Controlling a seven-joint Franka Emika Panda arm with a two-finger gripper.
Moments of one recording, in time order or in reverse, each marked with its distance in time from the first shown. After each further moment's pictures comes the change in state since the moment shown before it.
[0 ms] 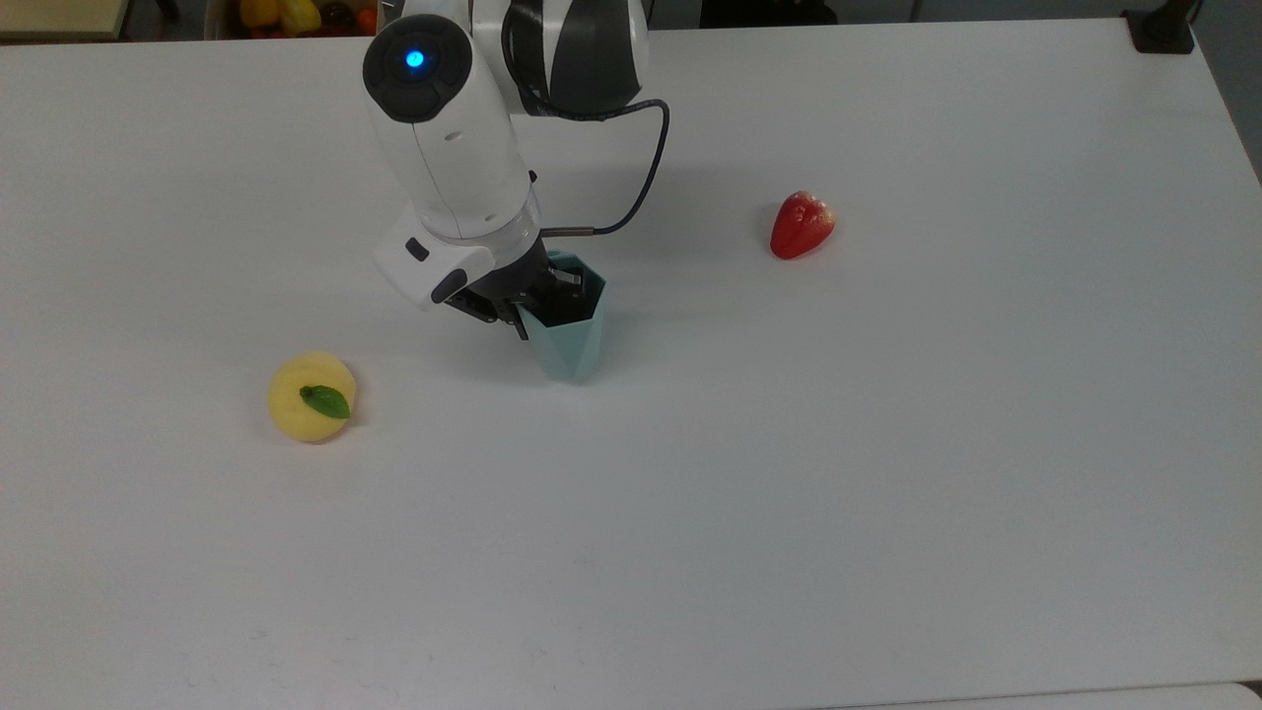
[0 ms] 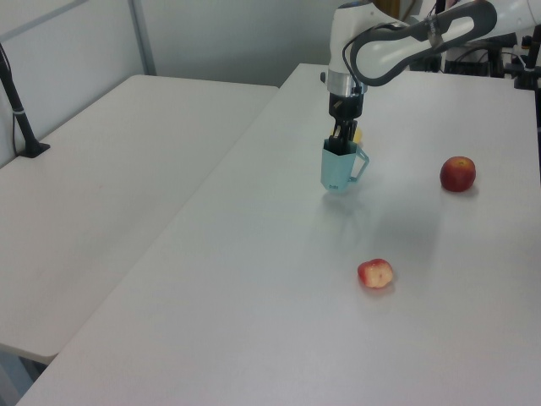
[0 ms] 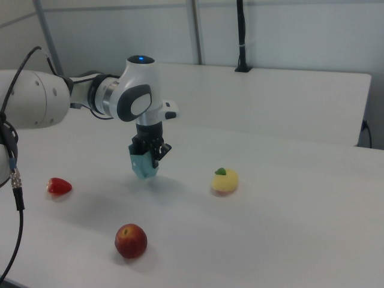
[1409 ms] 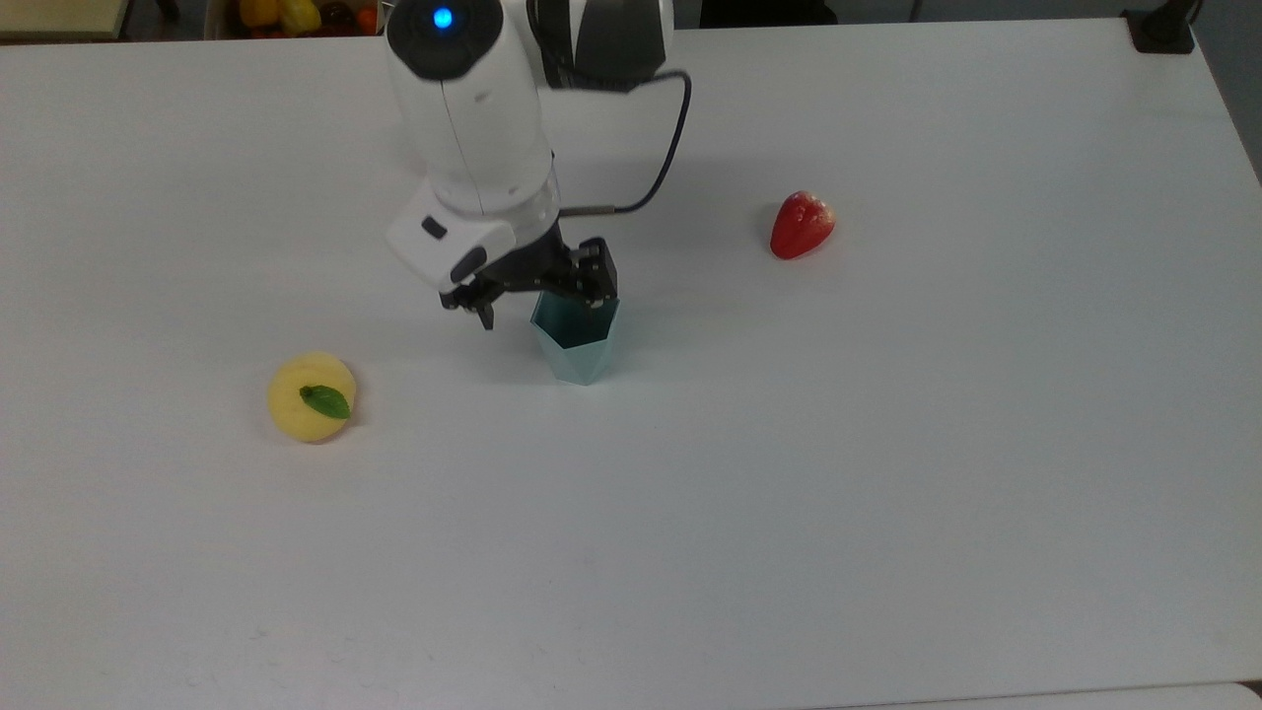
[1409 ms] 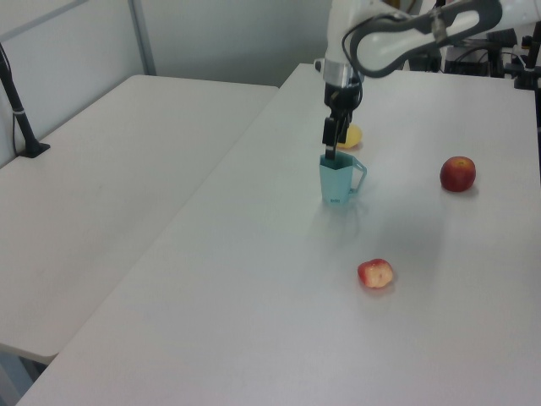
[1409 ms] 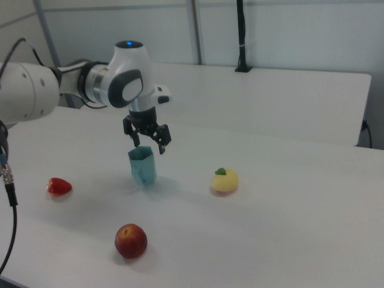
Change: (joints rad) arm 0.025 -0.045 0.002 0.034 -0.035 -0.026 -0.003
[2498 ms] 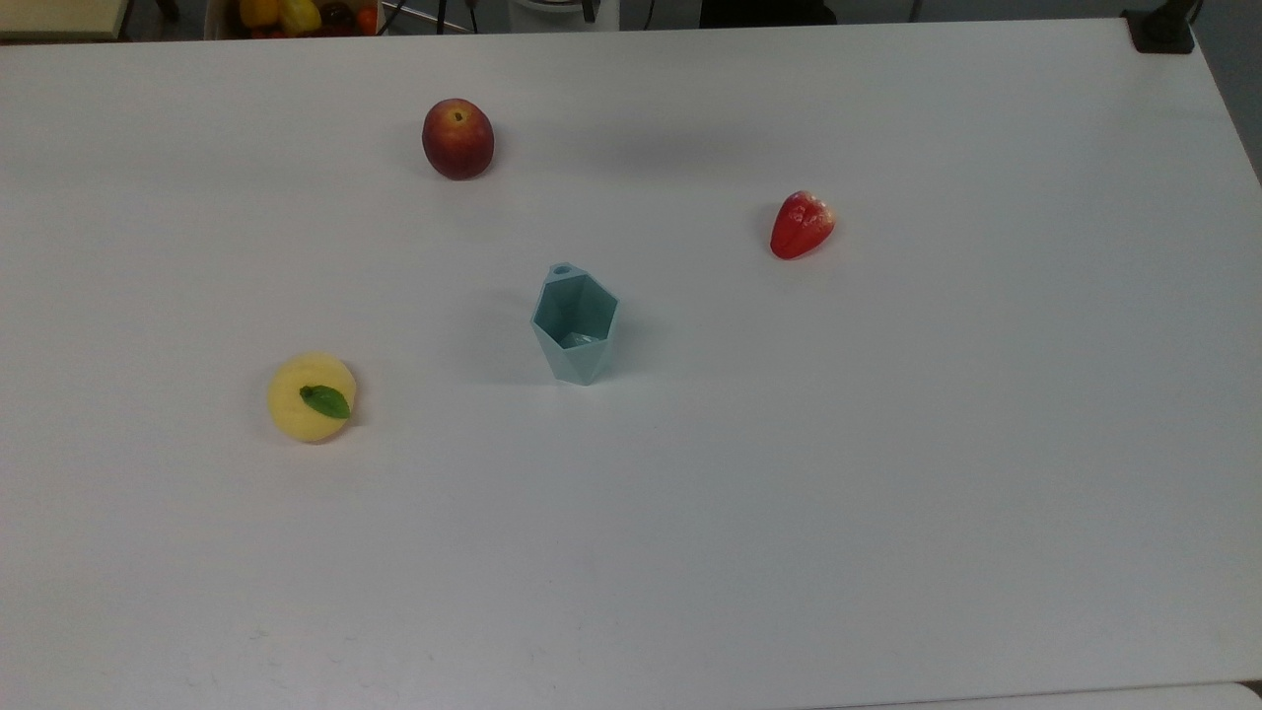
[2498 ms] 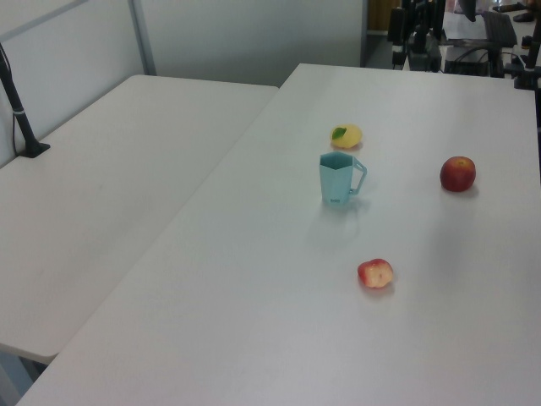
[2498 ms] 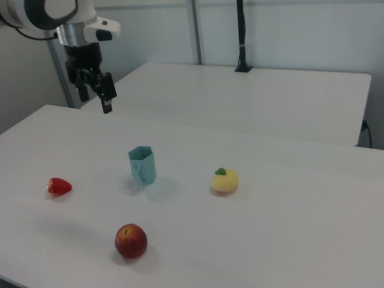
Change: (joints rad) arm -0.001 -0.448 0.002 -0.046 -0.004 -0.456 0.284
